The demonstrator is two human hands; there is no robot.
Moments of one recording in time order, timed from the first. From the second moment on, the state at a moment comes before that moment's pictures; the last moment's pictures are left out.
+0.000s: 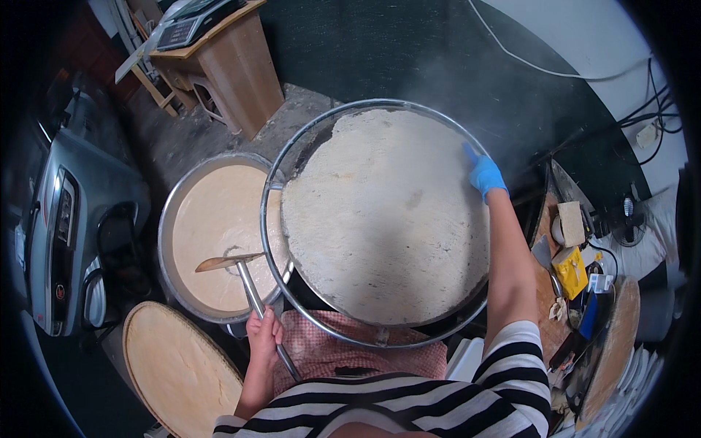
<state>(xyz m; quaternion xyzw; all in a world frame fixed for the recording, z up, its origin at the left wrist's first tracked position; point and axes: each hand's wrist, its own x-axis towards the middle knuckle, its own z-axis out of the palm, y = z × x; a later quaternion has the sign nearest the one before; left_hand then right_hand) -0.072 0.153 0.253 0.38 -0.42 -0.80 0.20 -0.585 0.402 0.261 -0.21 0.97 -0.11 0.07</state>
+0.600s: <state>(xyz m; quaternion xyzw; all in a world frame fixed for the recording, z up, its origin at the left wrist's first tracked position) -0.072 0.143 0.246 0.39 -0.43 -0.79 0.18 -0.556 0.234 0.211 -0.42 0.89 -0.11 -0.12</state>
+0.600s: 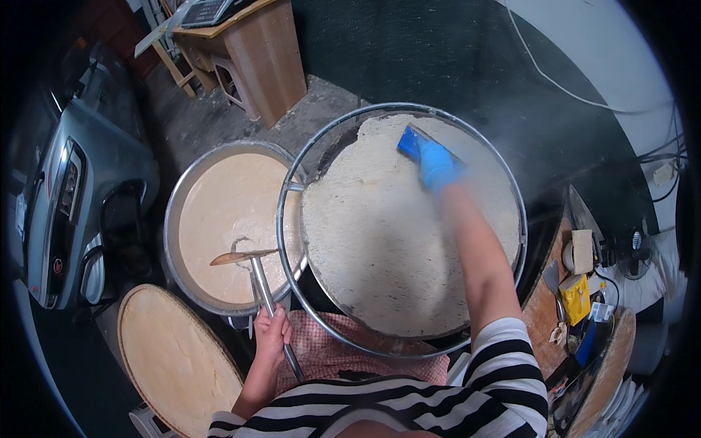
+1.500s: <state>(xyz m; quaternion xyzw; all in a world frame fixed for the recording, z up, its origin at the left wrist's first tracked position) -0.060 0.138 0.248 0.36 -0.39 -0.82 0.19 -0.472 0.122 0.222 -0.40 0.92 0.01 -0.02</state>
